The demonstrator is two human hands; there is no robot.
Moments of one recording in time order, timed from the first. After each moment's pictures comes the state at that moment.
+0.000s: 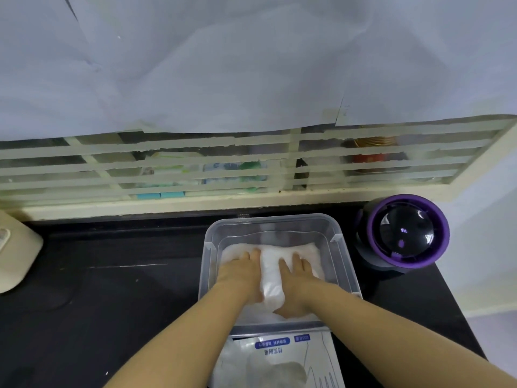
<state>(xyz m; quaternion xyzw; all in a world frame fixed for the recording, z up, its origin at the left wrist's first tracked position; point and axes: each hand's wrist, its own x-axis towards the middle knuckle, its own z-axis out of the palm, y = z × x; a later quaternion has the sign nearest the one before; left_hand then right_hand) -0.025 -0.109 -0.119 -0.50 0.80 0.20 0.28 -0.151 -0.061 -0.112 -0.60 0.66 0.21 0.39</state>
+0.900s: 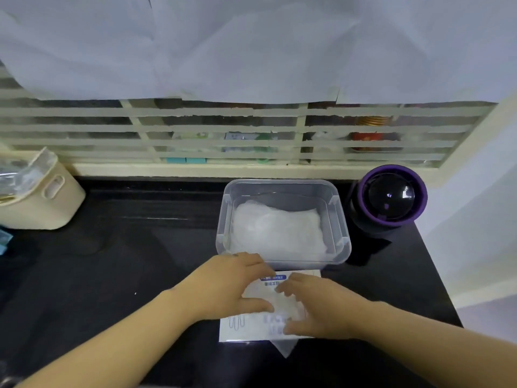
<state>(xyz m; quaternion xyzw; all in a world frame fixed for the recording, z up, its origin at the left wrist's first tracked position) 0.053 0.009 -0.043 -0.30 0.94 0.19 0.02 -0.153 0.071 -0.056 -0.78 0.53 0.05 0.32</state>
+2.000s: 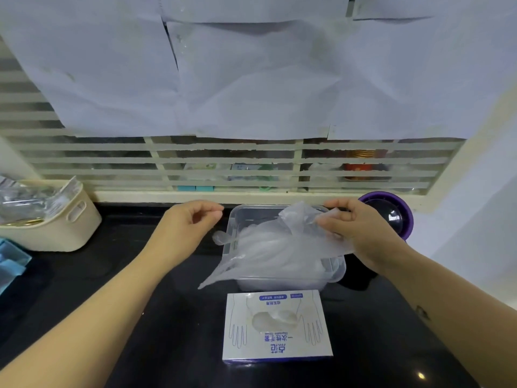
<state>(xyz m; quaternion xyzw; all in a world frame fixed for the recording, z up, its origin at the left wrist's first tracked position) 0.081 -0.020 0.043 -0.58 0.68 0.32 -0.30 -0.196 0.033 0.036 -0.41 0.62 -0.46 0.49</state>
